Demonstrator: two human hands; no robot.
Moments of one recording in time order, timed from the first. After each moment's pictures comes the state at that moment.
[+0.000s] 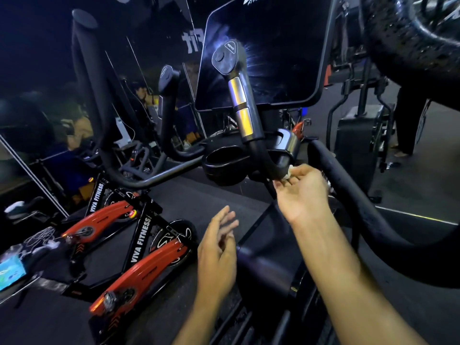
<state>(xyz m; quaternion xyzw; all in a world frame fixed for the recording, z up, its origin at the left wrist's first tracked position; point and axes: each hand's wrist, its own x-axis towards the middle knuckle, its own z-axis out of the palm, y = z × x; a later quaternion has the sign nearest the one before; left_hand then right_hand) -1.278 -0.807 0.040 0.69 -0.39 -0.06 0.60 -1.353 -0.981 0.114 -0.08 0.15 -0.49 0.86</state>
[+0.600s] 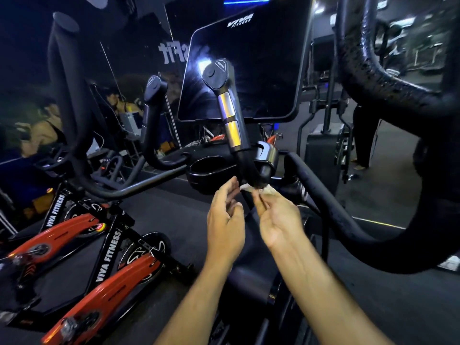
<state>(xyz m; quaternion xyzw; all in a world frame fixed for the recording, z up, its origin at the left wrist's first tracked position) -1.288 -0.863 0.088 0.61 -0.44 -0.10 0.65 -1.358 -0.935 0.106 -0.19 0.20 -0.52 0.81</state>
